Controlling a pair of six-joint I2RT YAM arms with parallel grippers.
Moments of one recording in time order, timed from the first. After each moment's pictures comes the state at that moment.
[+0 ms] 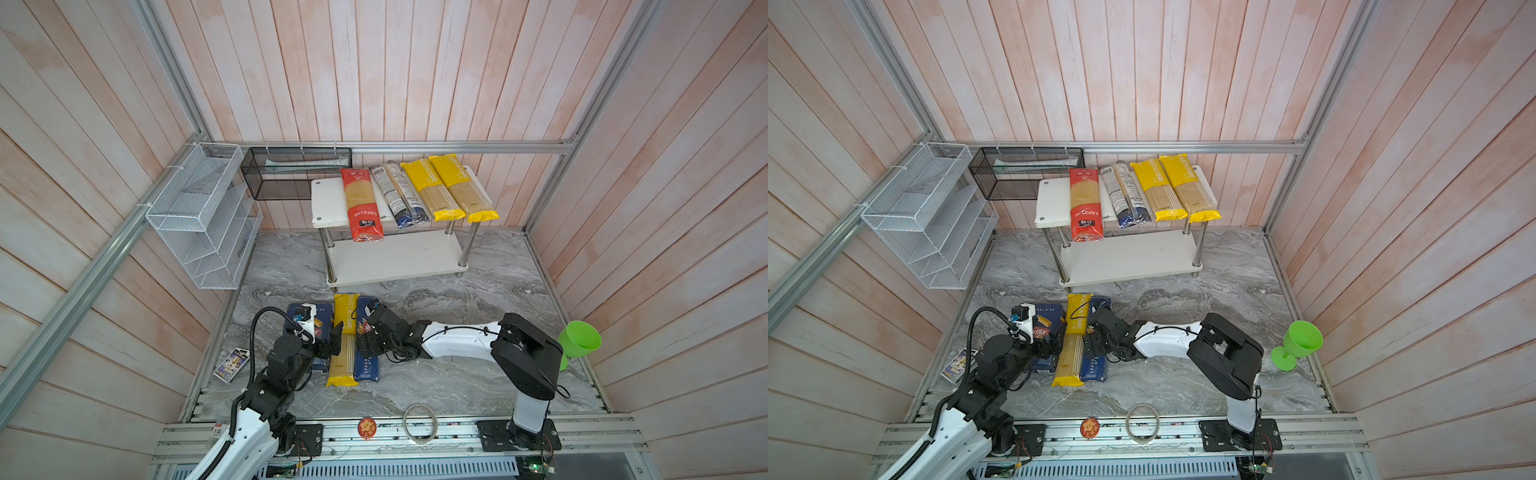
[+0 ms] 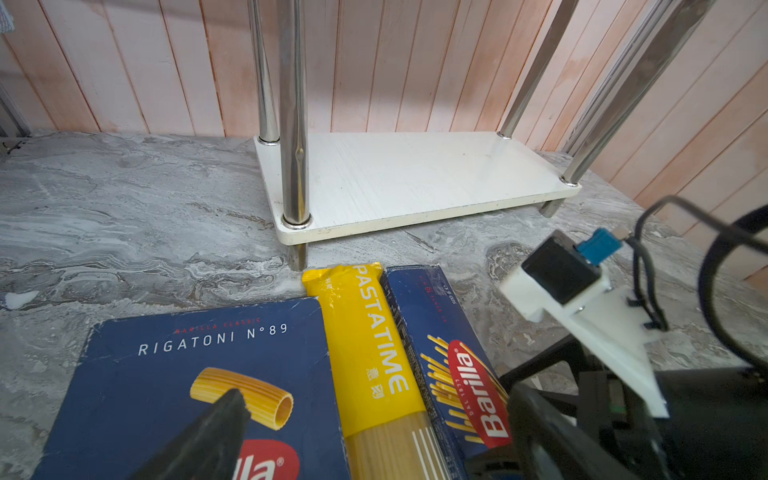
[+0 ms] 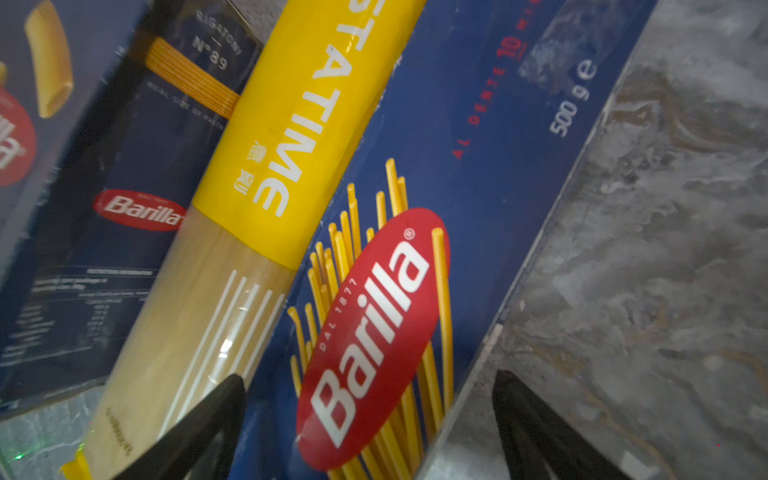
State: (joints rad) left arm -0.42 0.52 0.23 -0.01 -0.06 -0.19; right arm 1.07 1.87 1.09 -0.14 0.07 0.60
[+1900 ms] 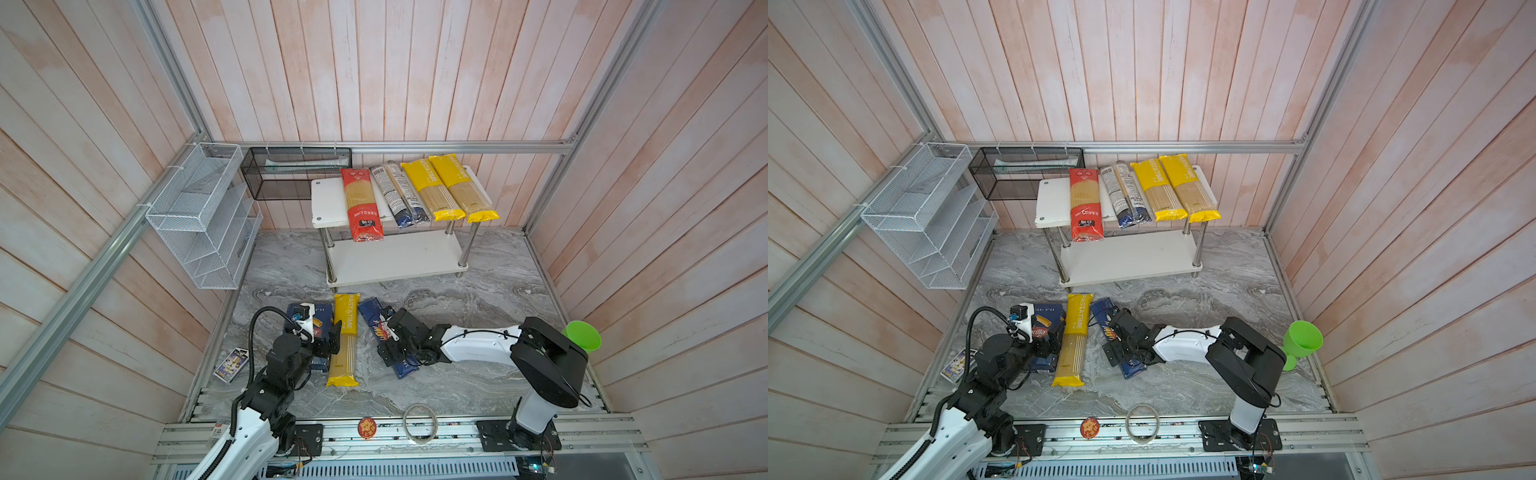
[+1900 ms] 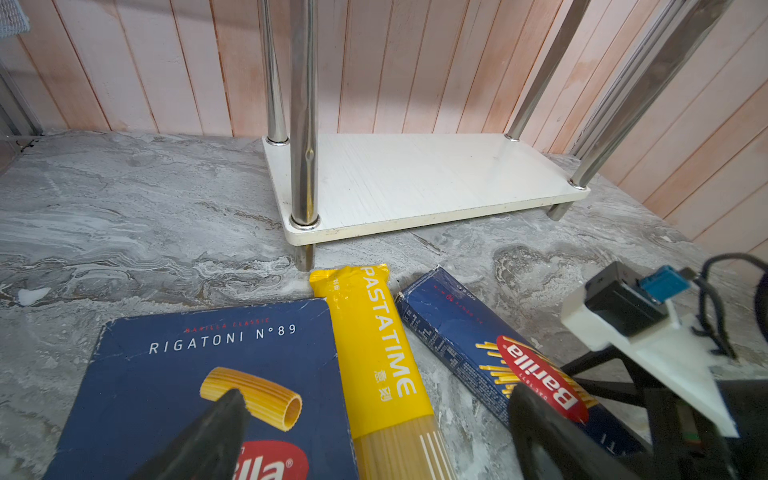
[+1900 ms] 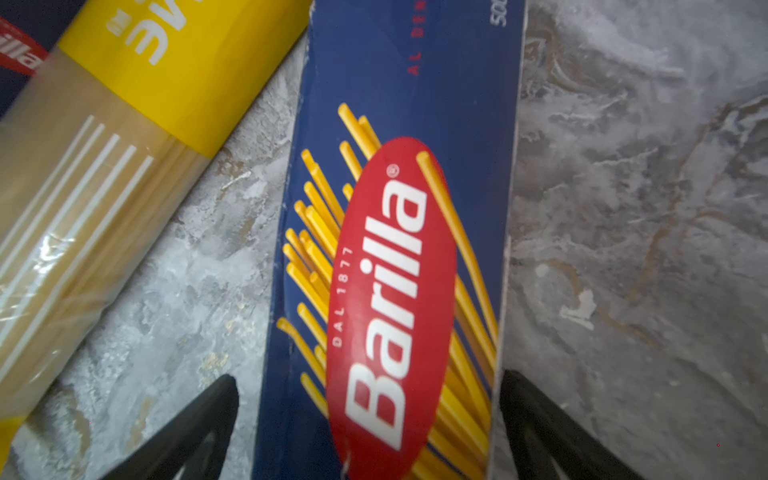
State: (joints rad) left arm -0.40 0.52 0.23 0.00 -0.06 -0.19; right arm 1.00 1.74 0.90 -0.12 0.08 0.35
